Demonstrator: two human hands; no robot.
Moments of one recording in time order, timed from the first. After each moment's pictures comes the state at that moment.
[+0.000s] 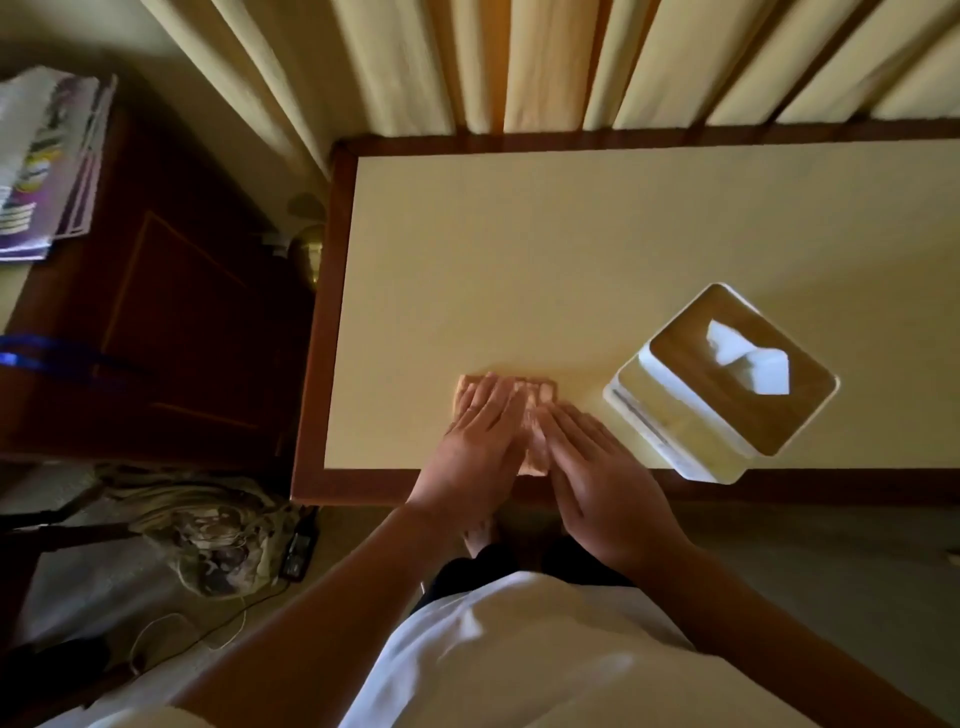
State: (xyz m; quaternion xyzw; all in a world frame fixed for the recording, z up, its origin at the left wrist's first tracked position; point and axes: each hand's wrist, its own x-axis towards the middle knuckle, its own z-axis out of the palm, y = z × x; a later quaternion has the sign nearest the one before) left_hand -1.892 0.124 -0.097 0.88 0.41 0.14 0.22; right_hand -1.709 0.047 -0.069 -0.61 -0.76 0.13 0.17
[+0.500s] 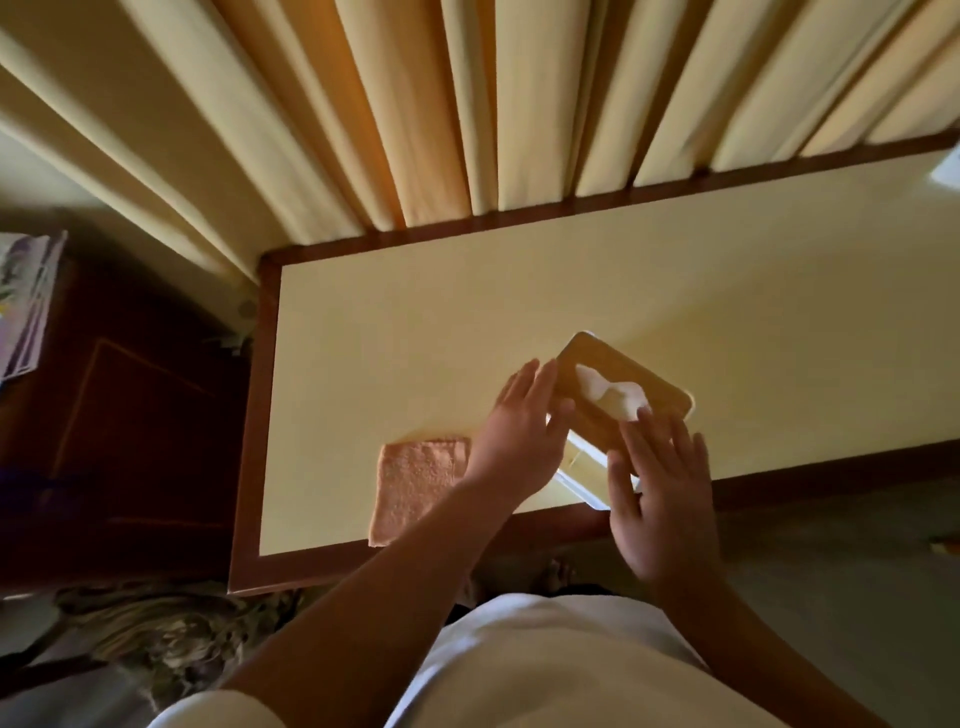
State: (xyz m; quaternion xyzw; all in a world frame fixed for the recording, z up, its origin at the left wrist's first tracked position) left_hand -1.724 0.143 -0.024 0.81 0.45 0.13 0.34; right_hand -1.597 0.005 -0.056 -0.79 -0.53 0.00 0.30
